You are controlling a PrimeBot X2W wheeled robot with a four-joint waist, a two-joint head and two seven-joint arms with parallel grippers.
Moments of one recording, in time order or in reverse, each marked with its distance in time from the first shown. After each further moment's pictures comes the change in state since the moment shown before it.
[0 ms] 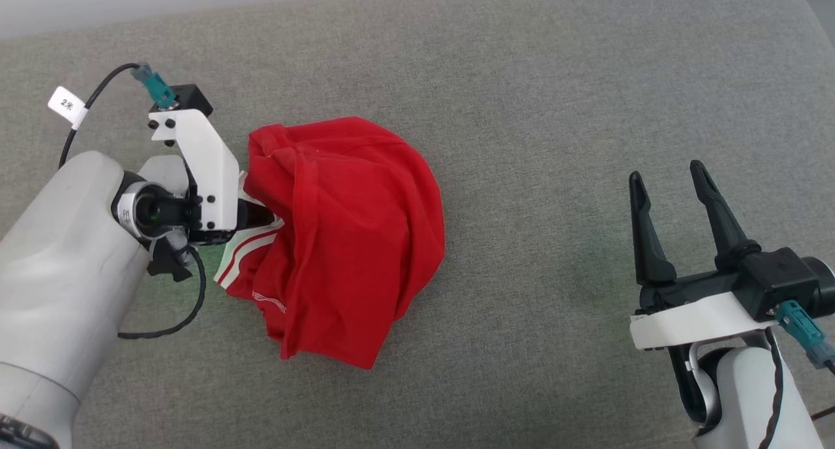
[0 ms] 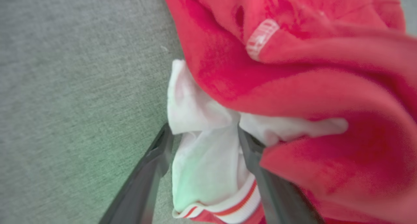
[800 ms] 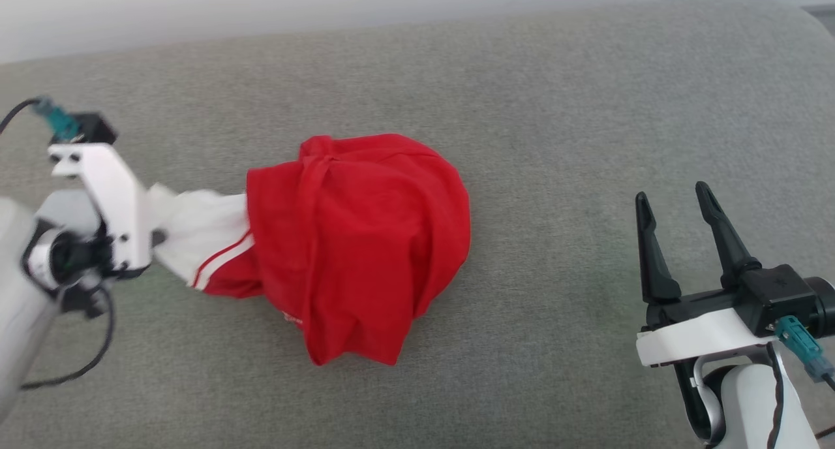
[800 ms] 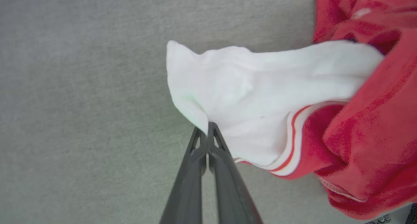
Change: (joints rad) left arm 0.141 0.232 0.013 -0.210 0.060 0.088 -0.126; right arm 0.042 0.000 -0.024 0.008 -0.026 0.000 0.000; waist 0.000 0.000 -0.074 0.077
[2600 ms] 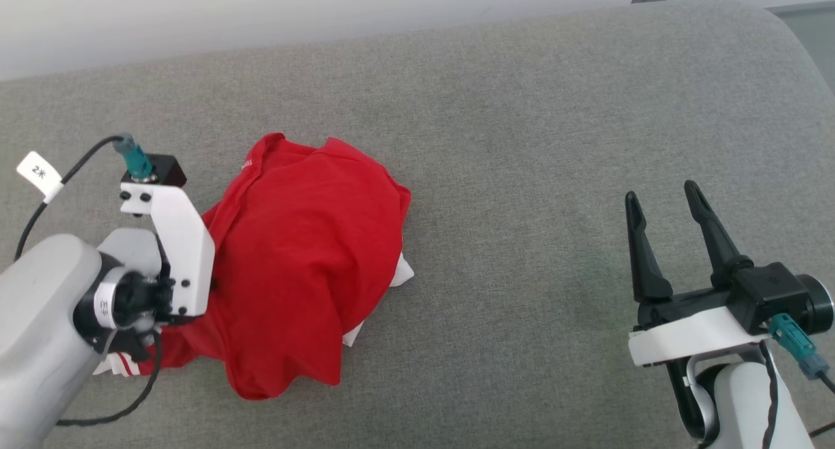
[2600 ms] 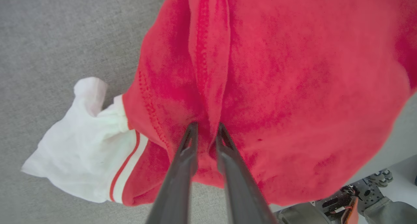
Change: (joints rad) left arm 0.119 0.077 -0.074 -0.398 0.013 0.225 0.148; right arm -0.009 0.000 0.025 0.009 0.024 0.000 0.000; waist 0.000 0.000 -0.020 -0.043
